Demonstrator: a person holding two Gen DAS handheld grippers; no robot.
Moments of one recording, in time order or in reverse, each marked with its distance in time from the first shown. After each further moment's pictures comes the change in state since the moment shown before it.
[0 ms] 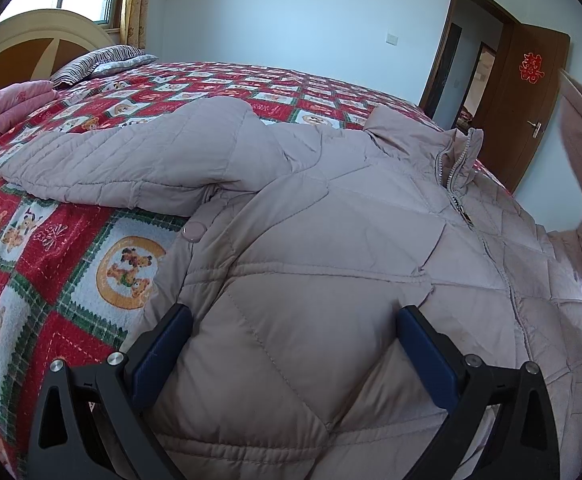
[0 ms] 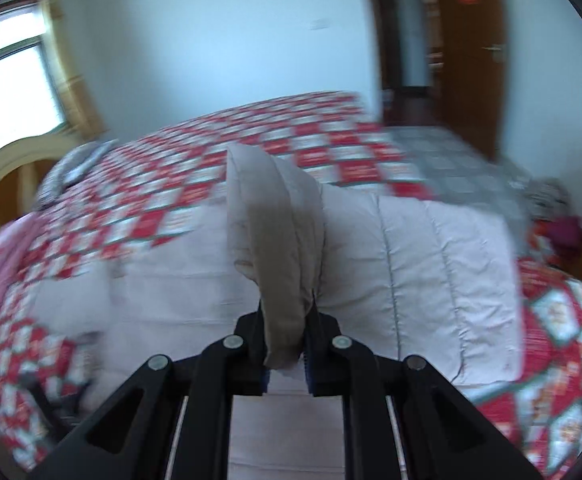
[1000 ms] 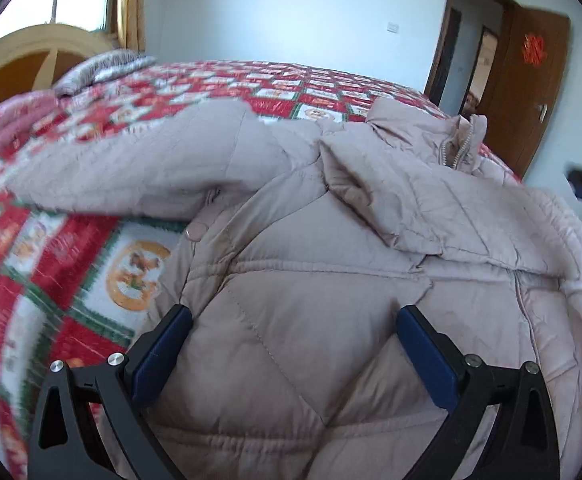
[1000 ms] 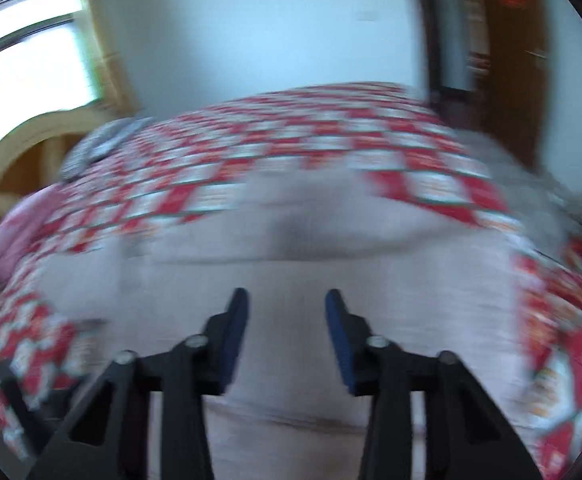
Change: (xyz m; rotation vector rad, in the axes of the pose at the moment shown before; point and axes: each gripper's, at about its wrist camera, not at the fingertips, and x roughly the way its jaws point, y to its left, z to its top) left arm -0.010 -0.015 0.008 0.078 0.018 0.066; right arm 0.032 -0.060 -0.038 0.057 -0.002 -0.101
